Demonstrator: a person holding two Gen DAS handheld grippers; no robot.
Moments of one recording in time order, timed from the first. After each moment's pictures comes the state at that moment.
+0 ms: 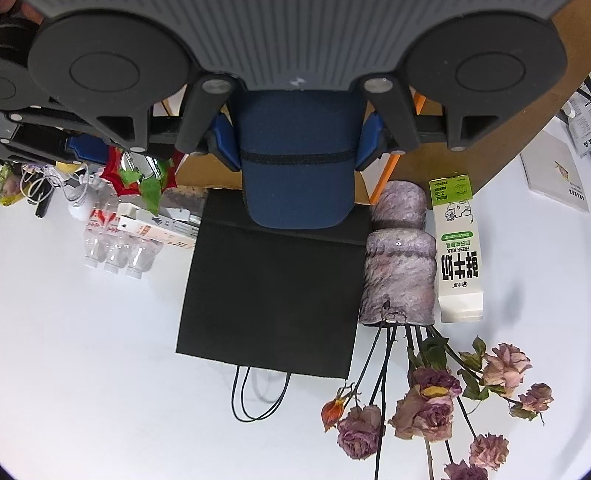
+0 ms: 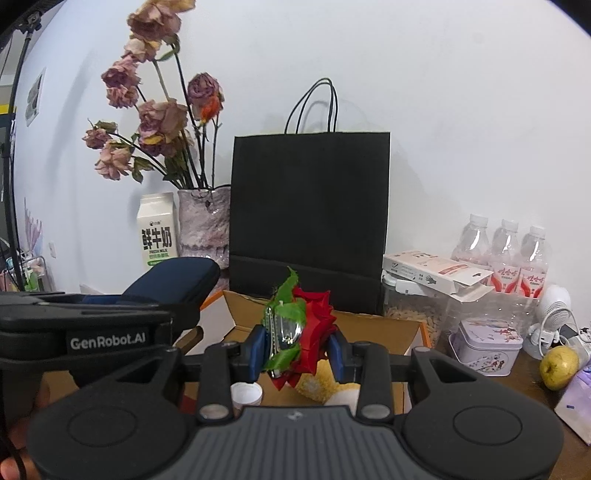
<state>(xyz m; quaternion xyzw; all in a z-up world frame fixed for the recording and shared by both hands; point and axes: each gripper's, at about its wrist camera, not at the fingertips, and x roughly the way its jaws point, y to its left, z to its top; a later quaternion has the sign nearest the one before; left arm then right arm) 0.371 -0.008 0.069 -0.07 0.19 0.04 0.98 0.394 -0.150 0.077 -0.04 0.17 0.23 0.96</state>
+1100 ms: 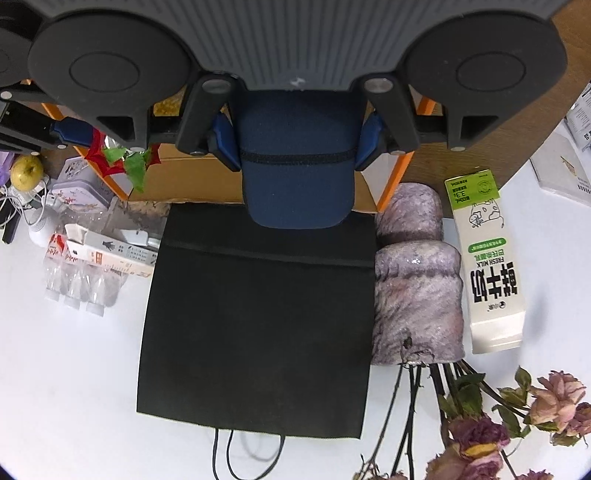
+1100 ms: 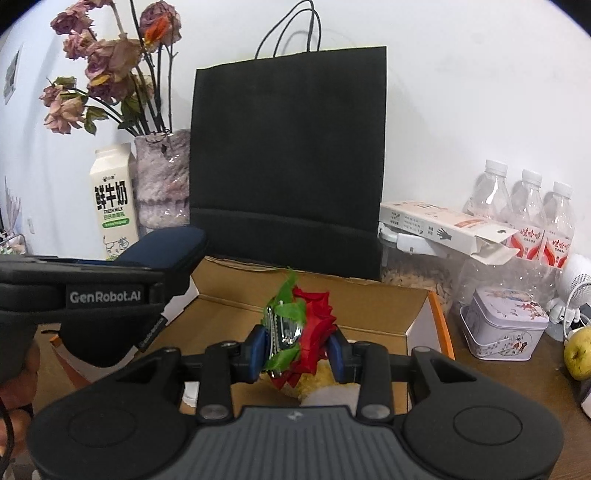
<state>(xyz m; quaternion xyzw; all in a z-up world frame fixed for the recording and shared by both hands) 0.460 0.006 0.030 -0.04 0.23 0.04 0.97 0.474 -0.137 0.028 -0.05 0.23 0.21 0.95</state>
